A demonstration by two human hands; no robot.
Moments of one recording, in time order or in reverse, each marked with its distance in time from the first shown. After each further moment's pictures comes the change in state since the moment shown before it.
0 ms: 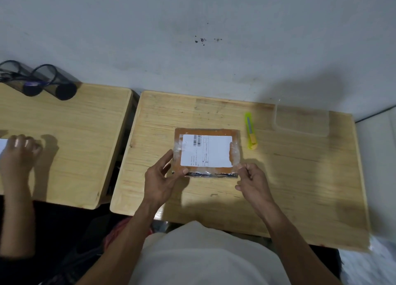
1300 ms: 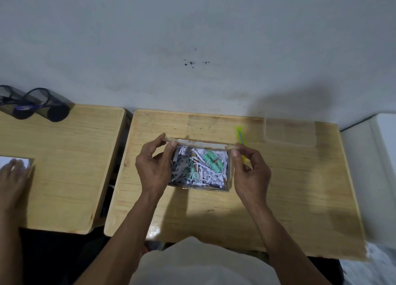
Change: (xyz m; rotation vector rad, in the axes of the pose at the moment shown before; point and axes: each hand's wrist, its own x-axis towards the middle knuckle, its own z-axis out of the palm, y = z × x) left_hand 0.038 0.082 0.016 -0.137 0.341 0.183; right_hand -0.001 -0.061 0.005 0.214 0.400 -0.471
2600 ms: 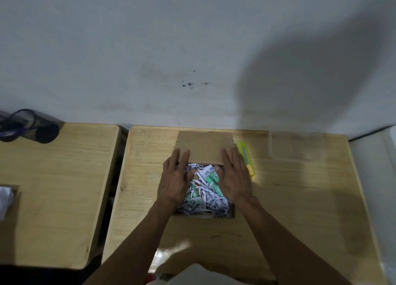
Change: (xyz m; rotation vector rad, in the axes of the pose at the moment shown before) left_hand 0.059 -0.091 0.042 0.800 -0.598 0.261; right_hand 0.072 0.074 0.061 -0.963 -0.527 -0.076
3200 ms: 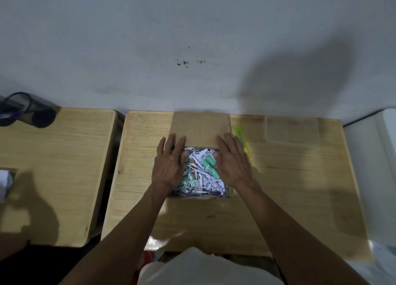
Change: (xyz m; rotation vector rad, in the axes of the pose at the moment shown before) left_hand -0.008 0.000 -0.006 0.133 0.072 0.130; right_hand -0.015 0.003 -0.013 -0.015 0.014 -0.104
